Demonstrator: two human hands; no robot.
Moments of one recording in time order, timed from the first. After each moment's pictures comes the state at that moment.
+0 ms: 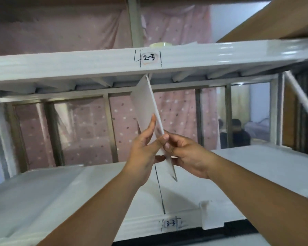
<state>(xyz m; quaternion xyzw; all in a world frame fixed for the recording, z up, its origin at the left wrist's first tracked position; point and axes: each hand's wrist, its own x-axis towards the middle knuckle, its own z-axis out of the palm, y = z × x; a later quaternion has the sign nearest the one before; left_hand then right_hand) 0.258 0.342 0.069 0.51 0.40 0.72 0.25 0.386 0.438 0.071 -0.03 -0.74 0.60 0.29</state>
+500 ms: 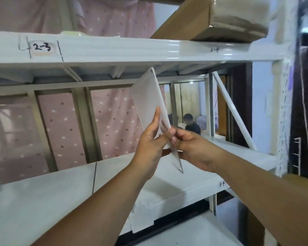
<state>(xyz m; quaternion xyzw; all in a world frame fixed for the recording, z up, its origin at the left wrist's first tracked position) 0.416 0.476 0.064 0.57 0.37 0.65 0.33 0.565 0.534 0.060 -0.11 -0.73 0.57 0.36</state>
